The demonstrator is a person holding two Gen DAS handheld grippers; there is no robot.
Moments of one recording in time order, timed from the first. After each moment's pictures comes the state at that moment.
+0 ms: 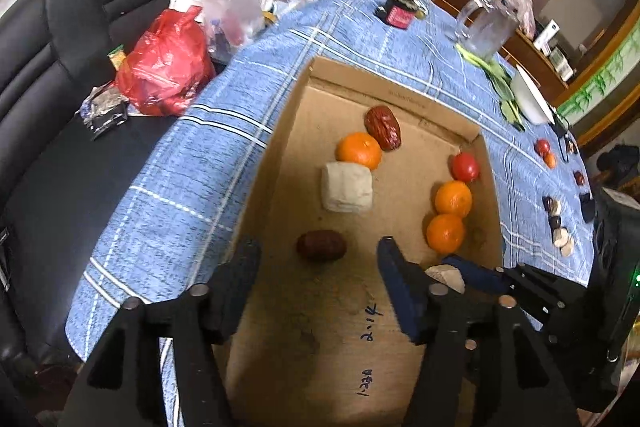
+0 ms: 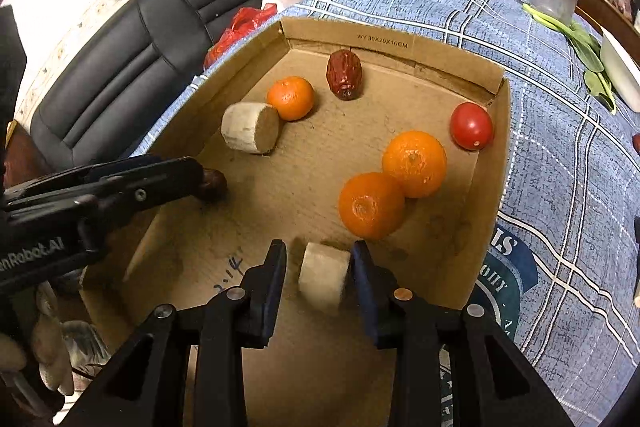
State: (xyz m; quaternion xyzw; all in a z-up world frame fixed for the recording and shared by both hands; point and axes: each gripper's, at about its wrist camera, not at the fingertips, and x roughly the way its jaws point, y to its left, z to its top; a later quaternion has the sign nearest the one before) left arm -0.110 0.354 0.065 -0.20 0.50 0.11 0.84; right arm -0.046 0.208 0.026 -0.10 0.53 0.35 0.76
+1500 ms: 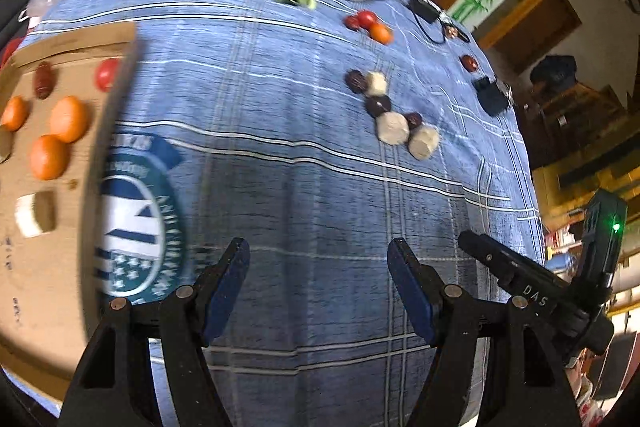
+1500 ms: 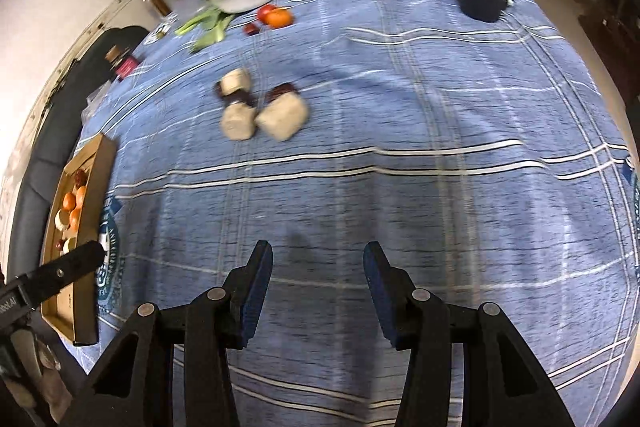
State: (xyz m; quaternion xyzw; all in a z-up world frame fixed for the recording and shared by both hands) left arm -0.054 0.064 0.054 -0.16 0.55 -0.08 0.82; right arm -0.041 -0.180 0.032 0.11 0.54 0.09 0.83
